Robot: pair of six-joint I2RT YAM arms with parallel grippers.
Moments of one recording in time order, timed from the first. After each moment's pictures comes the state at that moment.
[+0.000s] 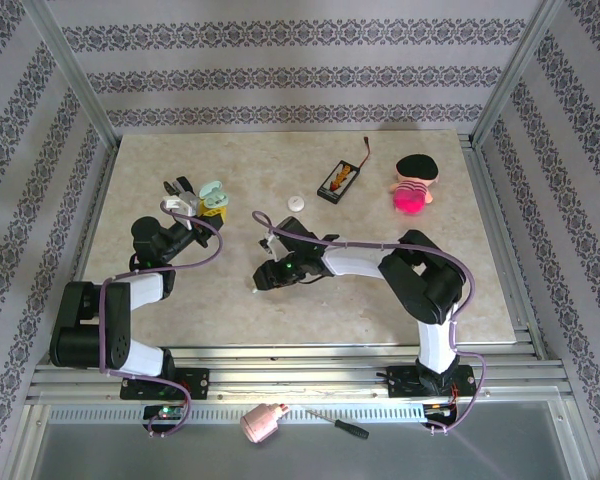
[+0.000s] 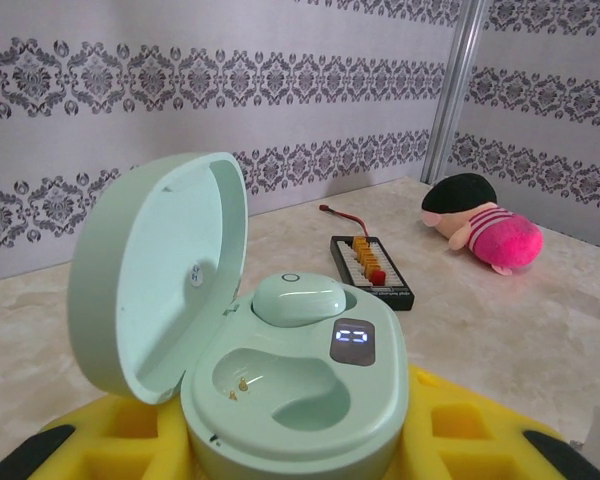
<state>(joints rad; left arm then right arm) 0.05 1.44 0.43 1.00 0.69 -0.07 0.82 1.93 1.14 -0.18 -0.50 0.49</state>
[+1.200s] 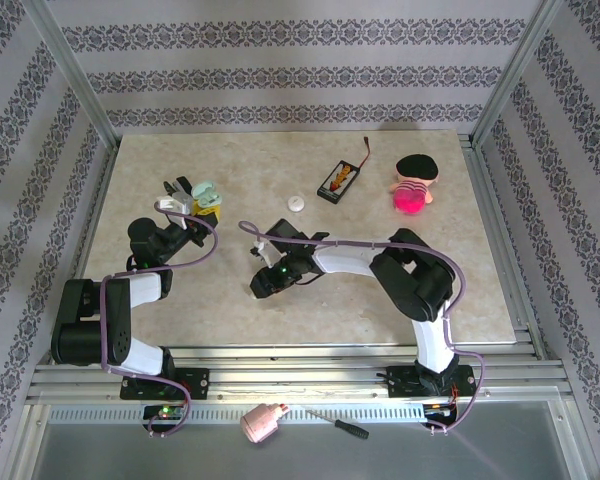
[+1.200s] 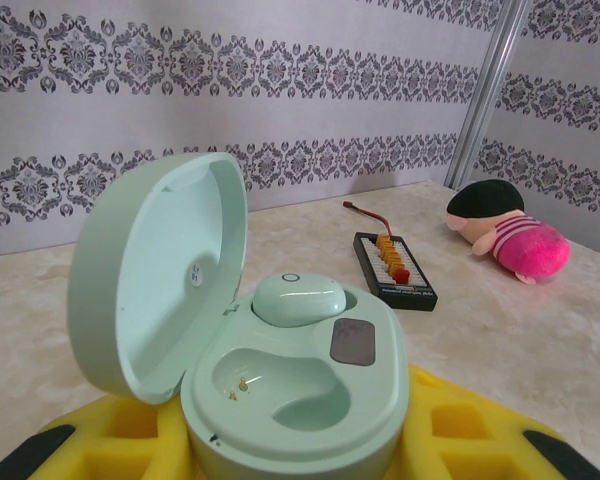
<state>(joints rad) 0.09 1.45 0.42 1.02 0.68 -0.11 0.86 1.97 1.21 -0.30 -0.50 0.33</state>
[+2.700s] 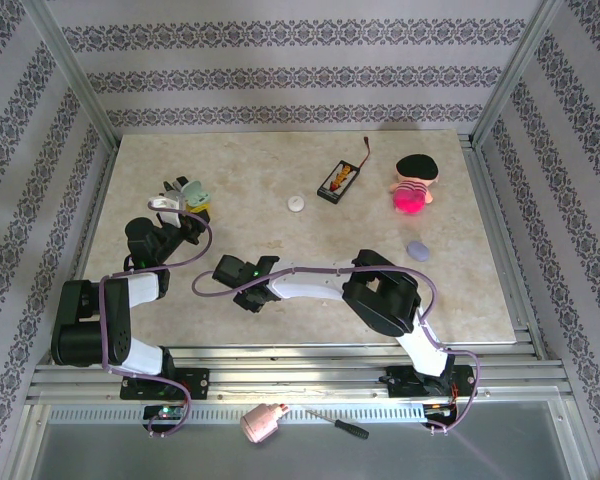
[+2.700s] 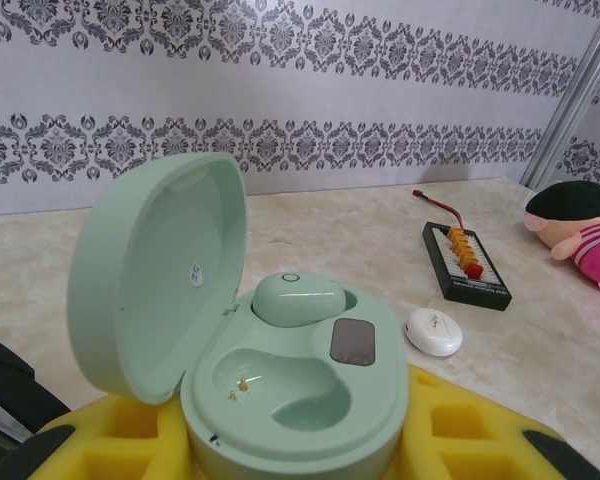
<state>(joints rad) 0.12 1.45 0.42 0.95 0.56 -0.11 1.14 2.13 1.53 -0.65 0.21 0.16</state>
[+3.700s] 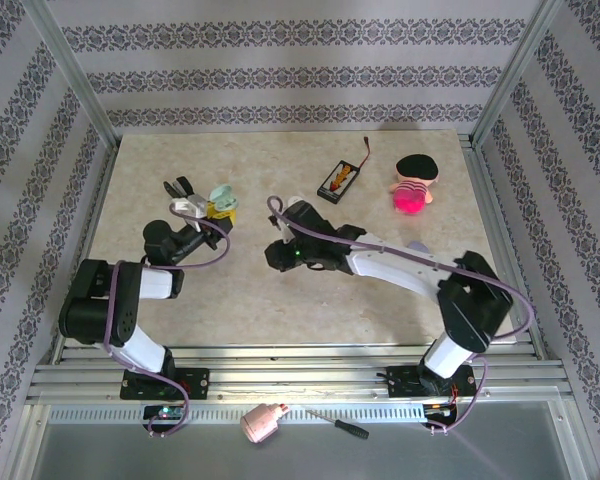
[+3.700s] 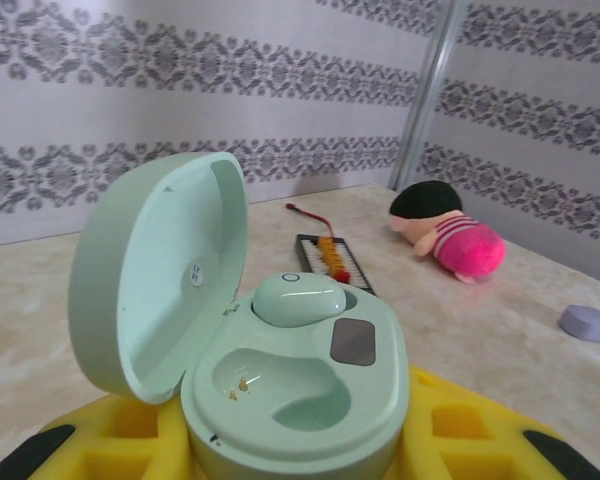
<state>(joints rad) -0.03 1.59 0.42 1.21 0.69 -0.17 0.85 1.62 1.16 -0.32 -0.20 0.47</state>
